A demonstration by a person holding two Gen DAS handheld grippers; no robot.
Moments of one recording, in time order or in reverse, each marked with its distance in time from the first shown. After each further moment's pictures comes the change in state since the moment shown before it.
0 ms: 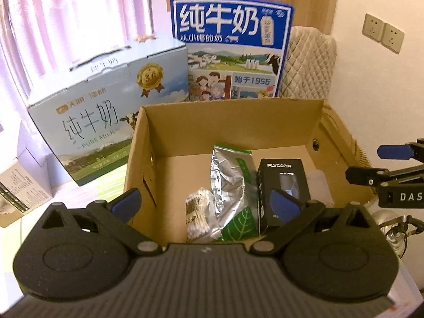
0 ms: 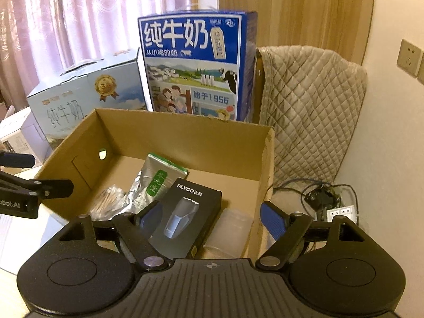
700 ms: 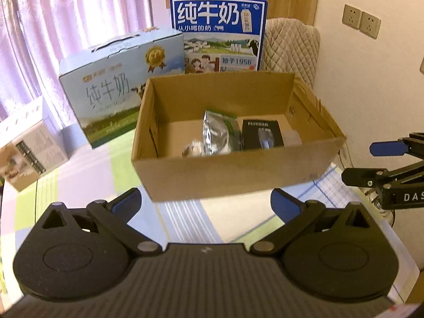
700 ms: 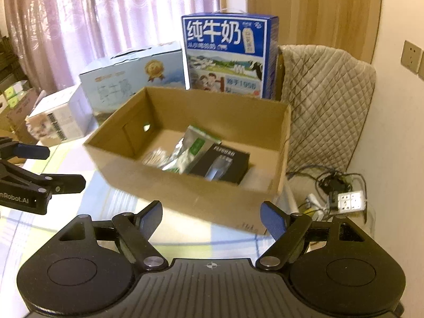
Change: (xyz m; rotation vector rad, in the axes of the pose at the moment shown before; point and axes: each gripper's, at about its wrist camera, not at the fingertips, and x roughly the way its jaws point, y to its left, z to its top) left arm -0.086 -0.013 -0.076 0.006 0.027 -0.004; right arm -0.082 0.029 -0.066 -0.037 0.031 0.106
